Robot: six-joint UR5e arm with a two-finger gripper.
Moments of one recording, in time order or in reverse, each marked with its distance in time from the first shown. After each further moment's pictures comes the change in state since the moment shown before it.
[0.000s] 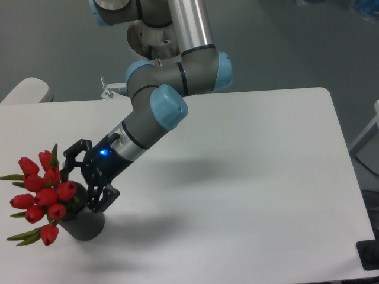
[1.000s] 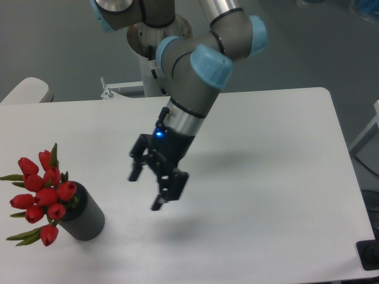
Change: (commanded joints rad) arm 0.150 0.094 0.136 -0.024 0.486 0.242
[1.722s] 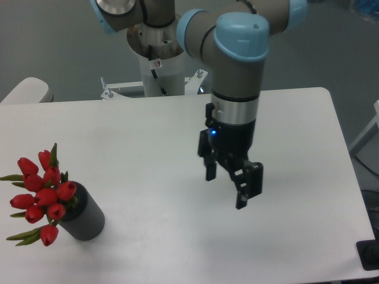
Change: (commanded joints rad) arm 0.048 -0.077 0.319 -0.390 0.281 0.166
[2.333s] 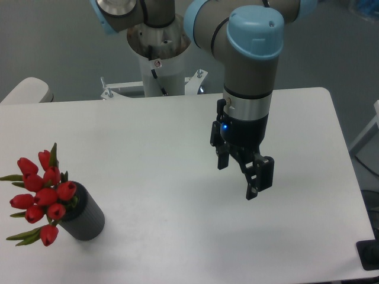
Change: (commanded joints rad) arm -0.001 0.008 -0.008 -0.029 -0.005 0.000
